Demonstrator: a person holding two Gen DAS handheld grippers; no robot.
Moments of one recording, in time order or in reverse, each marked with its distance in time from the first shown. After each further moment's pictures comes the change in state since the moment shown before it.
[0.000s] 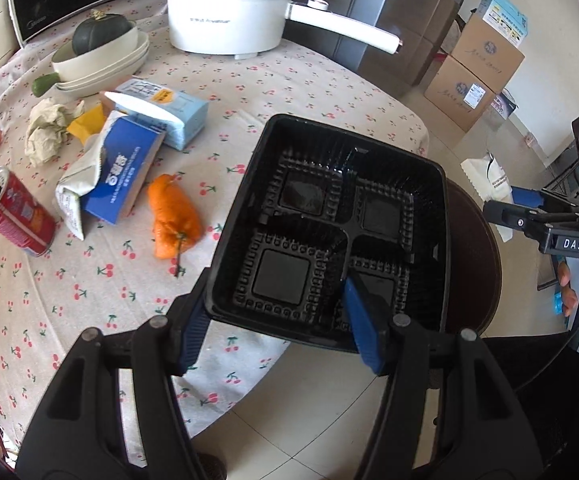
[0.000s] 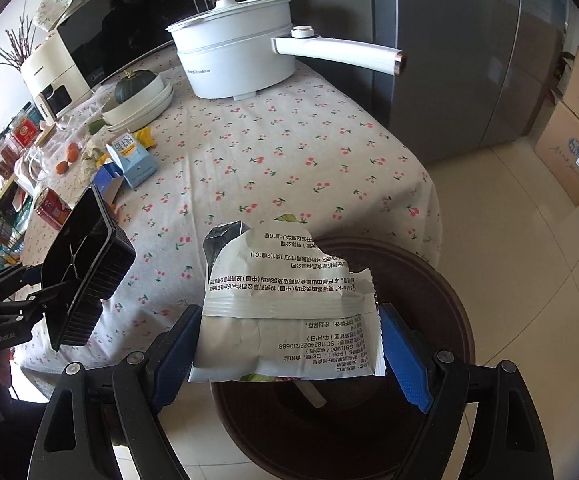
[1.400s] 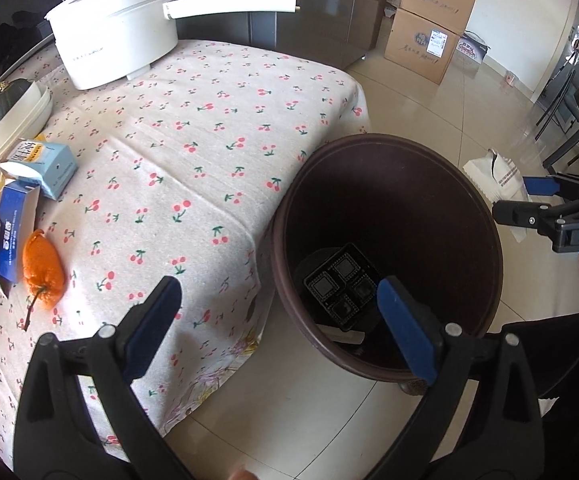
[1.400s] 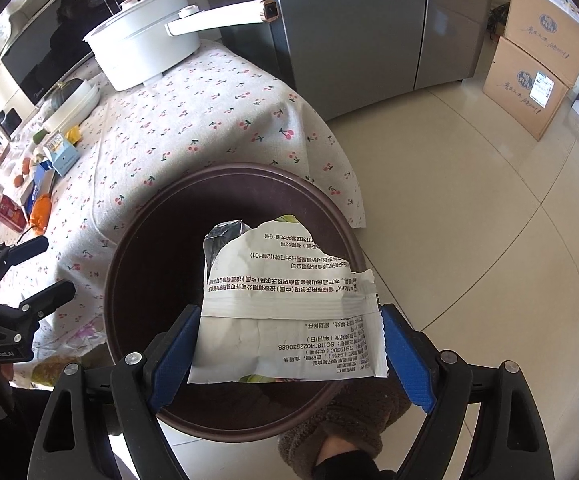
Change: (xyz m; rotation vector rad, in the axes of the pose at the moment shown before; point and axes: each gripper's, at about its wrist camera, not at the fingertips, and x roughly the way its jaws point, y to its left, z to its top) left arm 0.050 -0.108 -0.003 0.205 0.001 0.037; right arm -0.004 -0.103 -0.065 0.140 0.056 -0.067
